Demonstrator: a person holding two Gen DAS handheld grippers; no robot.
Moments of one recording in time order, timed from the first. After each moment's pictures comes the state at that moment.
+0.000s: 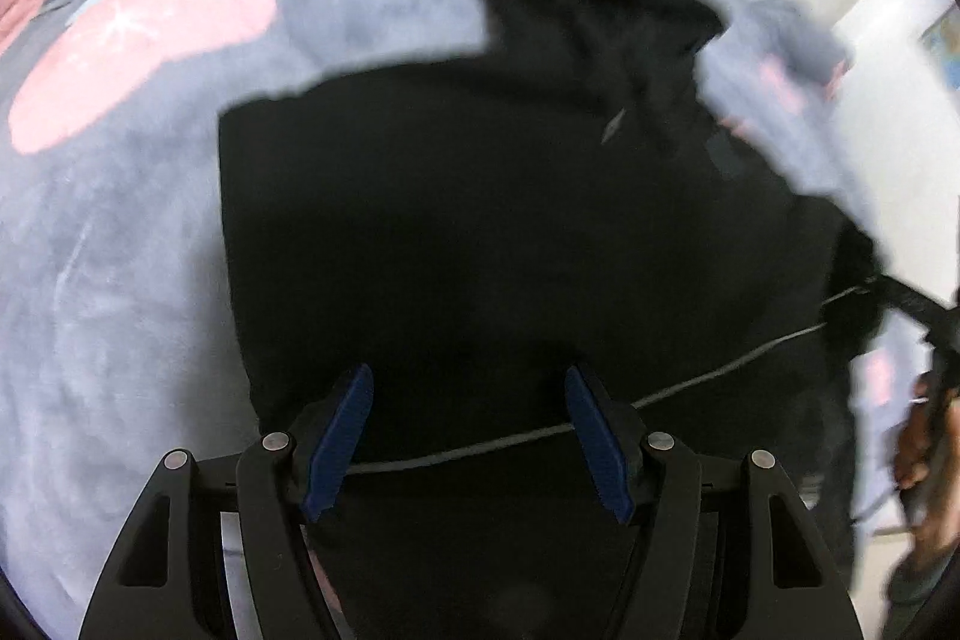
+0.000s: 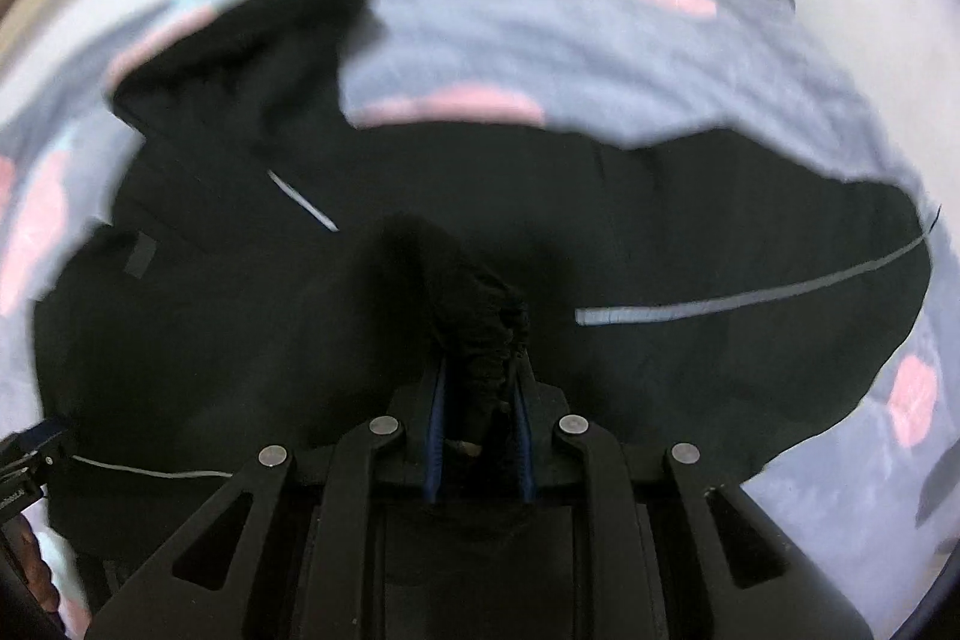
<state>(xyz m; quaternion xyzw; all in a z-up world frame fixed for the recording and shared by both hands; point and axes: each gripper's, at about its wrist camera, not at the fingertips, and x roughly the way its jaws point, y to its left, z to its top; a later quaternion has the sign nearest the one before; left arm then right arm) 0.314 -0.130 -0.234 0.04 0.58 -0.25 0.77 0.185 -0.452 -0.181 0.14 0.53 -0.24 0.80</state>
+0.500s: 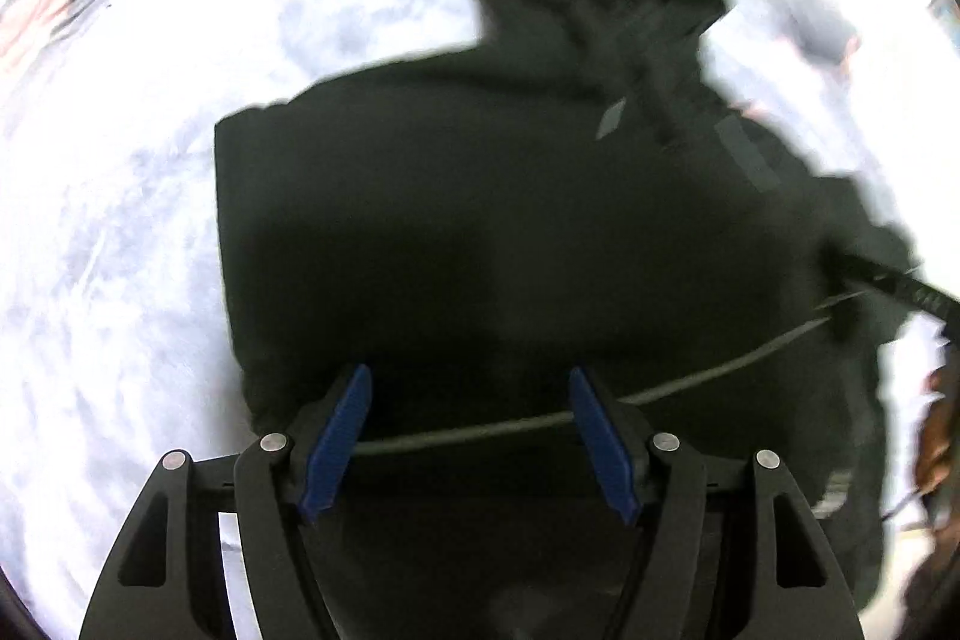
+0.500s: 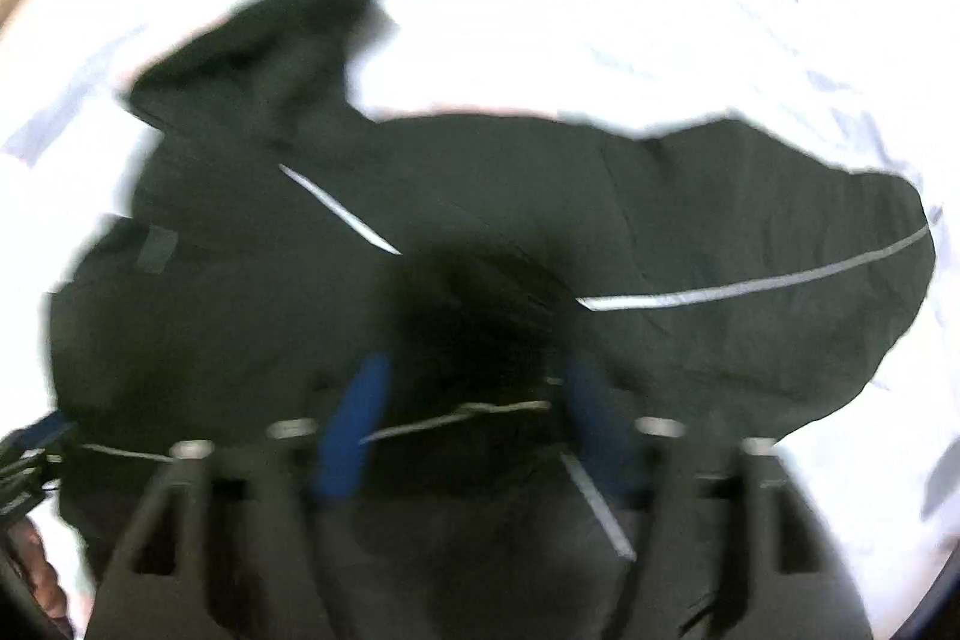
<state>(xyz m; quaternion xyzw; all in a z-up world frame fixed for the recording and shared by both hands) 0.294 -0.134 -0.206 0.03 0.56 -0.25 0.79 0.163 -0.434 -0.147 0.14 0.50 -0.22 0.83</state>
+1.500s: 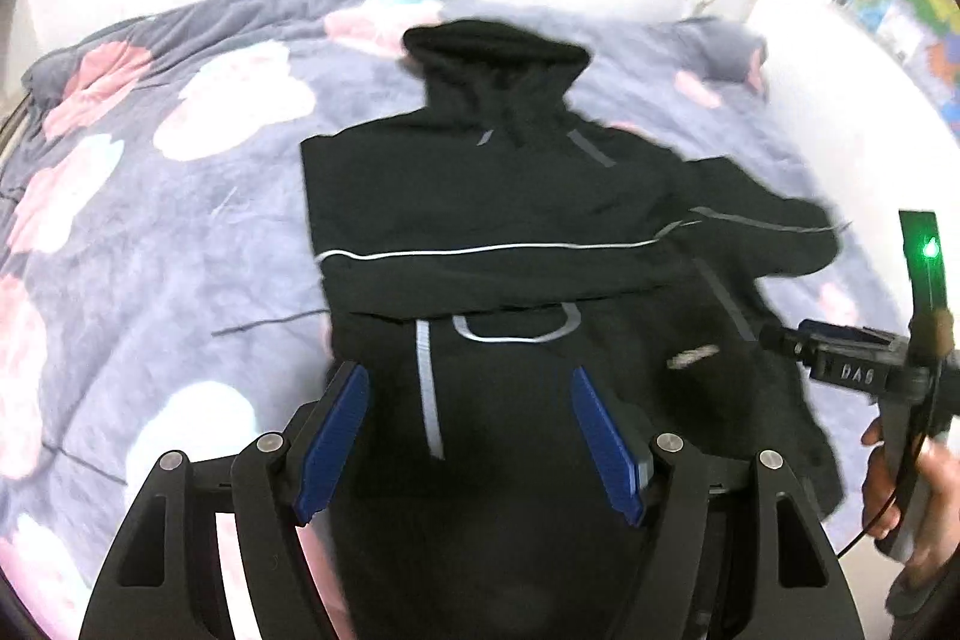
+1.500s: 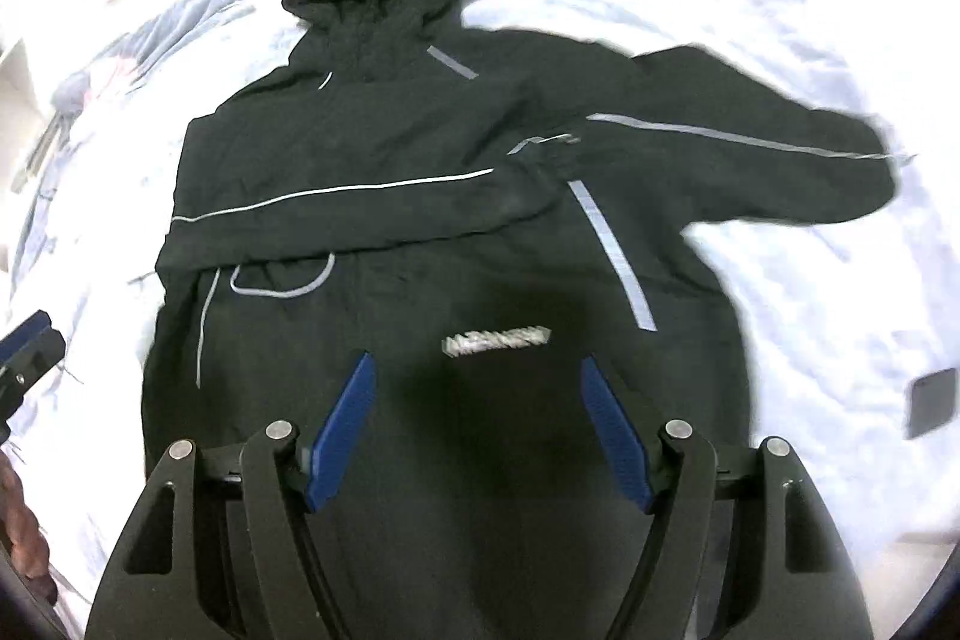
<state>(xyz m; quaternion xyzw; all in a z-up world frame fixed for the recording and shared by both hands) 0.097 -0.089 -0.067 0.04 0.48 -0.26 0.84 -0.014 -0.339 -0.070 0.12 0.54 -0.15 0.82</state>
